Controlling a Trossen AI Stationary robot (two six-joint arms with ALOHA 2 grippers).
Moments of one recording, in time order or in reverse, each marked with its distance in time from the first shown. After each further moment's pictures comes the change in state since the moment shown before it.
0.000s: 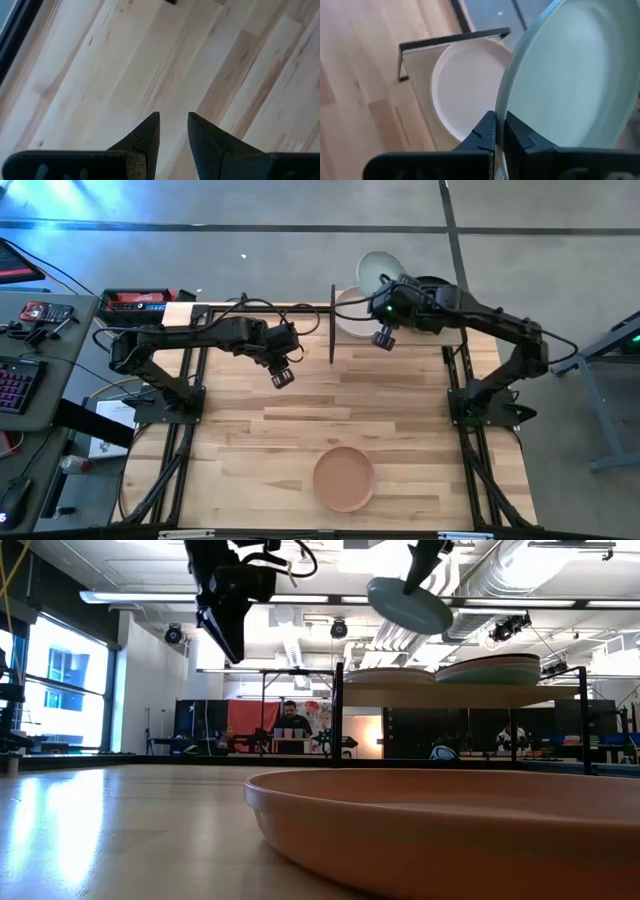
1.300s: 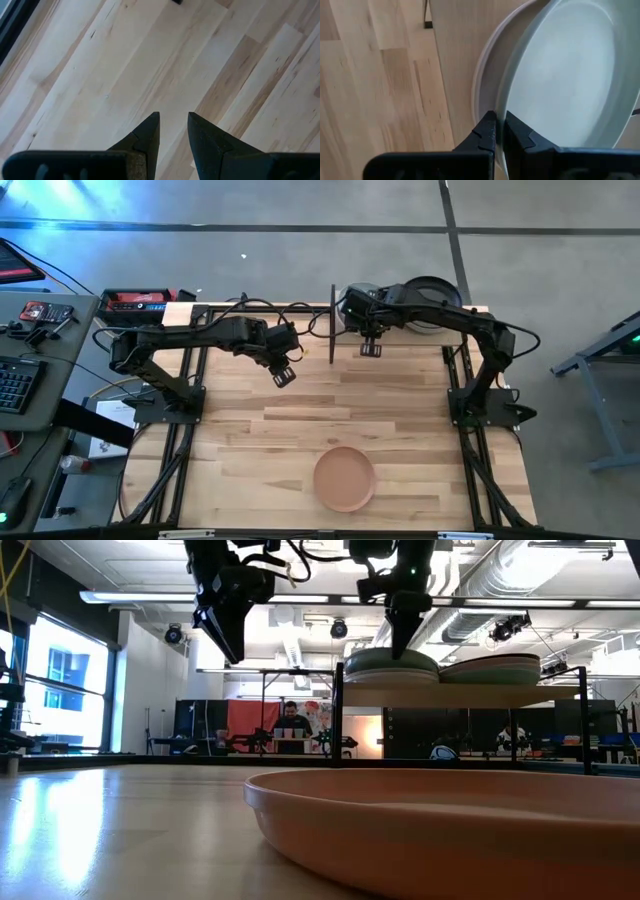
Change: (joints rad) left arm 0.000 0.000 0.000 -0.003 0.000 -0.073; right arm -0.111 0.267 0.000 -0.055 -0.212 -0.184
